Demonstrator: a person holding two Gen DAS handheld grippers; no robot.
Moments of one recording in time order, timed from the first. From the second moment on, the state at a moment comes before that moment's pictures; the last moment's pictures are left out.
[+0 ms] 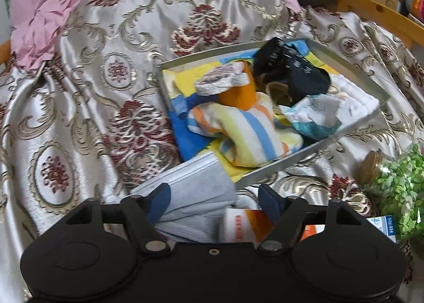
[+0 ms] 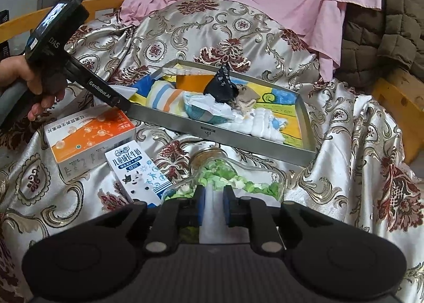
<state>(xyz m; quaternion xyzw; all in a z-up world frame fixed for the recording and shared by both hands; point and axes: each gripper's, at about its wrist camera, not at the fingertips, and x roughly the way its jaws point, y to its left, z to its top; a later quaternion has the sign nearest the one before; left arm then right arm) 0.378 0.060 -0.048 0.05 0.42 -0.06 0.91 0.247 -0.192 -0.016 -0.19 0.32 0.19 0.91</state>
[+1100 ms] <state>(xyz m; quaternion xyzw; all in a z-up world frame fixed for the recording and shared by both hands) 0.370 0.042 -0.061 0.01 0.45 -0.08 0.89 0.242 -0.203 -0.019 -0.18 0.34 0.17 0.91</state>
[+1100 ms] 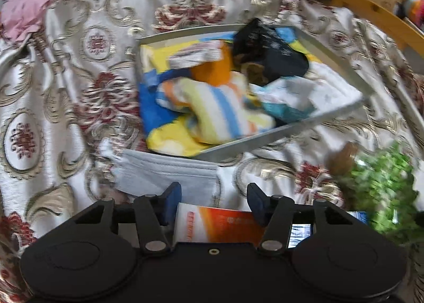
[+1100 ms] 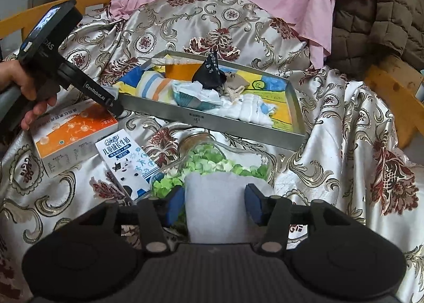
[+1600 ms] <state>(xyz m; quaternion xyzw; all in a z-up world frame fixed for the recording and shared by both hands) 0.364 0.042 -0.059 0.02 0.44 -0.06 0.90 0.239 -0.211 -0.015 -0.17 0.33 0.16 0.91</state>
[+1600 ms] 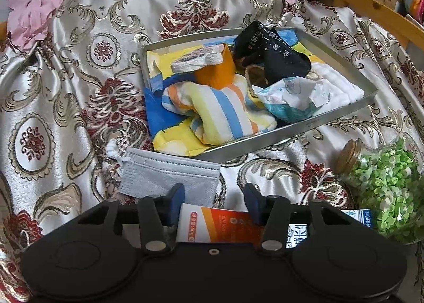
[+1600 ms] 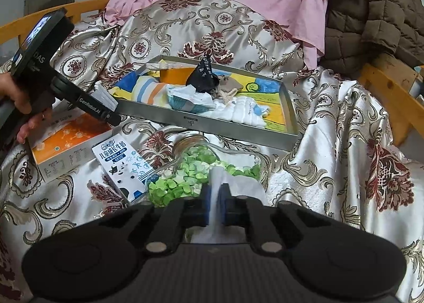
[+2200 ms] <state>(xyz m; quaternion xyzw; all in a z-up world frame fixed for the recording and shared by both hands) 0.365 0.058 -0.057 0.00 0.43 -0.06 0.90 0.262 -0.174 -0.009 -0.09 0.28 0.24 0.93</state>
